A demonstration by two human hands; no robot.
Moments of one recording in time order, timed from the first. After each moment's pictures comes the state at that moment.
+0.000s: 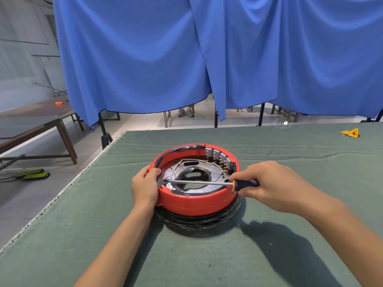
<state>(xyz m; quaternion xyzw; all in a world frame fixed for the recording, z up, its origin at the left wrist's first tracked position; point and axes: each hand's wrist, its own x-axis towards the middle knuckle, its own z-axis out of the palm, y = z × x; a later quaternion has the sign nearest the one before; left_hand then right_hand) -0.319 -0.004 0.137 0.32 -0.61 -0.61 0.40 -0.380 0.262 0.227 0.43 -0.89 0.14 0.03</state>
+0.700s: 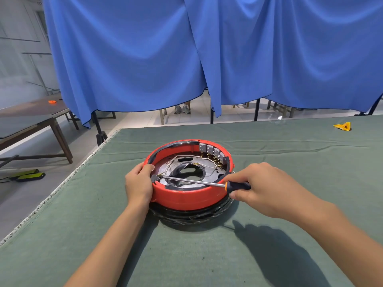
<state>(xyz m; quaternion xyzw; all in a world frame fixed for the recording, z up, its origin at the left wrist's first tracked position) -0.318 0.000 0.138 0.32 -0.60 -0.61 0.41 -0.363 0.265 0.221 0.42 -0.90 0.14 0.02</state>
